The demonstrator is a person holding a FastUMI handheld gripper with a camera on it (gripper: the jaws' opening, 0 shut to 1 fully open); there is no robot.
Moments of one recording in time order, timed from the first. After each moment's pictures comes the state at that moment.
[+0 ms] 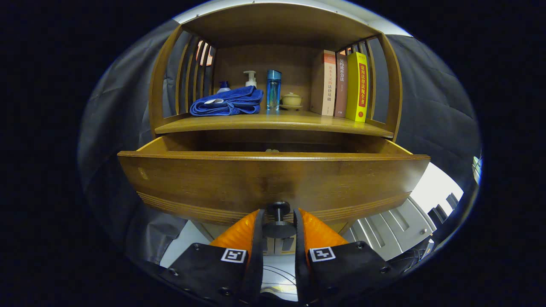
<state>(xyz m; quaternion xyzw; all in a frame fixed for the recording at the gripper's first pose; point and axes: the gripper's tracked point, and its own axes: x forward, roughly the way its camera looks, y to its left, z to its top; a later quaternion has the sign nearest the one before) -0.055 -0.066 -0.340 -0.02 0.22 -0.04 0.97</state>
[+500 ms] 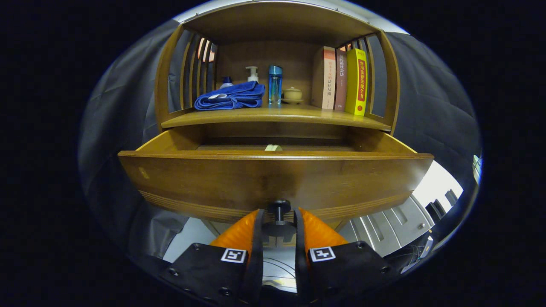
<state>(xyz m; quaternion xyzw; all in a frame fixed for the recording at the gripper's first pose) -0.081 -0.064 -0.340 -0.01 0.25 -0.04 0.97</state>
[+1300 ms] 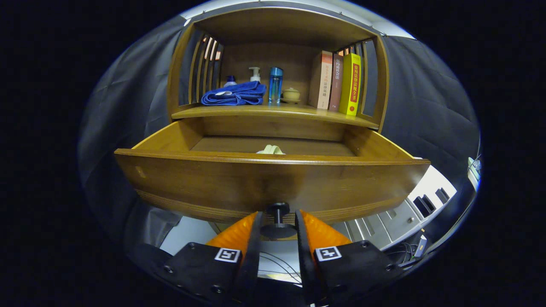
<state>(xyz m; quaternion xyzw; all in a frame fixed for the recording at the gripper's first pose) -0.125 -0.068 -0.329 -0.04 0.25 -0.04 0.97</state>
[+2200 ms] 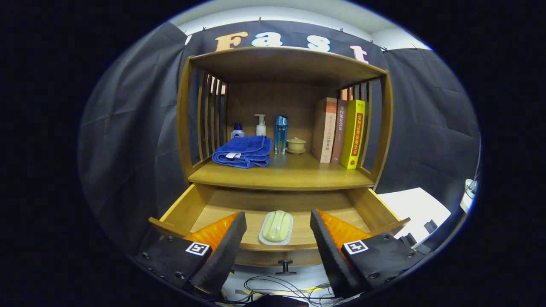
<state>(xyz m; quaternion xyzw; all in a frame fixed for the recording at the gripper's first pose) -0.059 -0.044 -0.185 -0.03 0.17 -0.02 0.98</state>
